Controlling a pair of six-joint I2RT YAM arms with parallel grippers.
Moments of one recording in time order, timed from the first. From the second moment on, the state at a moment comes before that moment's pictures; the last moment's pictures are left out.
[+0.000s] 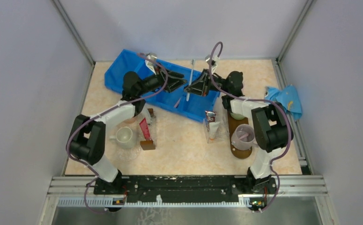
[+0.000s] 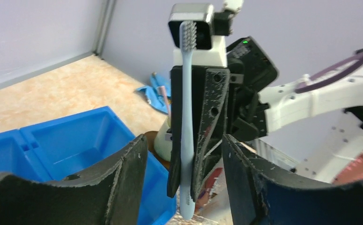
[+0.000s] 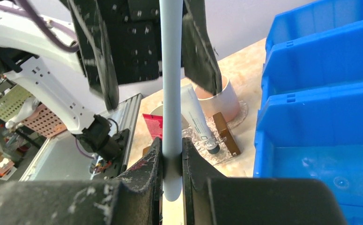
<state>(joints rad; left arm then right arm) -0.44 1.64 1.03 0.90 0.71 -0.63 0.33 1.78 1.04 1.12 -1.11 0.80</state>
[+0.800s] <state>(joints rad) -0.38 1.75 1.10 0.98 0.97 -0.79 0.44 1.78 1.21 0.37 -1.16 0.26</state>
